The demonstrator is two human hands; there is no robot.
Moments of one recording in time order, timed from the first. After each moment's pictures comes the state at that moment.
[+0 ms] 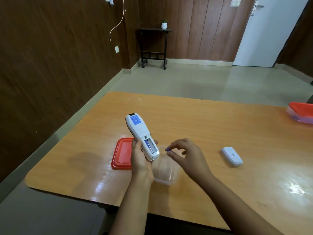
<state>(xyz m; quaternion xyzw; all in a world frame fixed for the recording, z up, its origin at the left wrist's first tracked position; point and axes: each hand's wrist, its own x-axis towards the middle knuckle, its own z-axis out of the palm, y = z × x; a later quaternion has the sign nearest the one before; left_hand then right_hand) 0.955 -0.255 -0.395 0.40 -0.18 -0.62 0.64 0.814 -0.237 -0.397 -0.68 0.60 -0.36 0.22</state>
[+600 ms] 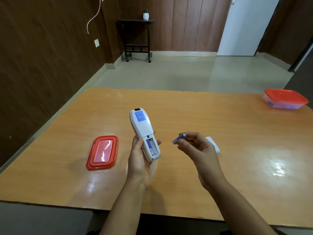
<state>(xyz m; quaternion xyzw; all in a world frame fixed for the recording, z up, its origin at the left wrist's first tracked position) 0.899 -0.233 -0.392 0.39 -0.27 -0.67 0.57 0.756 -0.191 -0.370 -0.38 0.49 -0.62 0.48</state>
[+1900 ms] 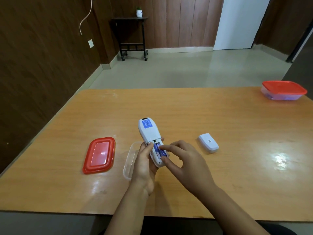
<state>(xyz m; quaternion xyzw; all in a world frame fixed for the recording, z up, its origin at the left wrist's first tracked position) 0.889 -0.225 -0.400 0.40 -0.31 -0.70 0.50 0.764 -0.190 -0.405 -0.70 0.61 -0.35 0.11</state>
